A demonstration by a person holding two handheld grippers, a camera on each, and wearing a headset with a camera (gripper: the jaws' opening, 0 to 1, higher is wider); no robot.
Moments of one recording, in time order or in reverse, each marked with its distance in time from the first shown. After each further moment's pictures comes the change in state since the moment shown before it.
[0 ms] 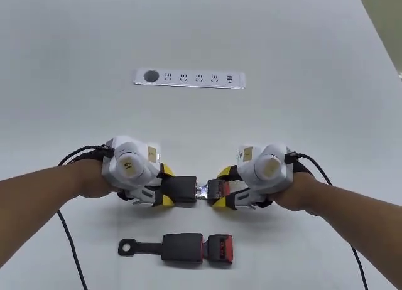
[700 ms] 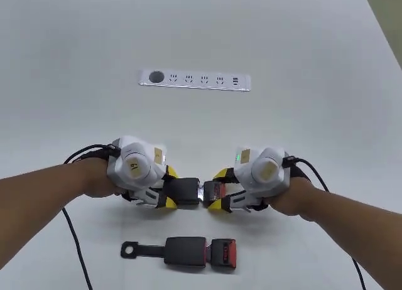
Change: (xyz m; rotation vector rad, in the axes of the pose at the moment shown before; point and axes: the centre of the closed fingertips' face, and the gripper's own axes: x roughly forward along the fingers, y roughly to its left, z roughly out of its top) left arm 0.000 0.004 -0.003 0.016 0.018 -0.018; right arm 0.006 -0.001 0.015 0.012 -0.027 0.008
